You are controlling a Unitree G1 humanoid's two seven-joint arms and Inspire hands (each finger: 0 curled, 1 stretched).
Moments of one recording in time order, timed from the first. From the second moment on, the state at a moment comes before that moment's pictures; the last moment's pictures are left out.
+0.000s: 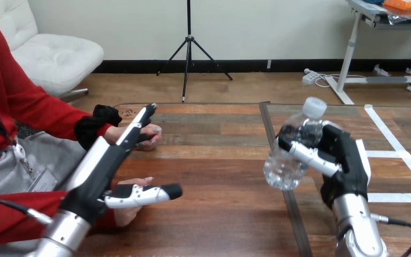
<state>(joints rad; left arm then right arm) -0.12 0.38 0.03 0.57 0.20 -0.83 -0.19 -0.24 -0.07 -0.19 0.55 0.15 -0.26 0.06</state>
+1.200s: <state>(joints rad) -0.14 0.70 0.03 0.58 0.30 -0.82 -0.32 -0.16 -0.04 -0.15 0.25 0.24 -0.16 0.13</state>
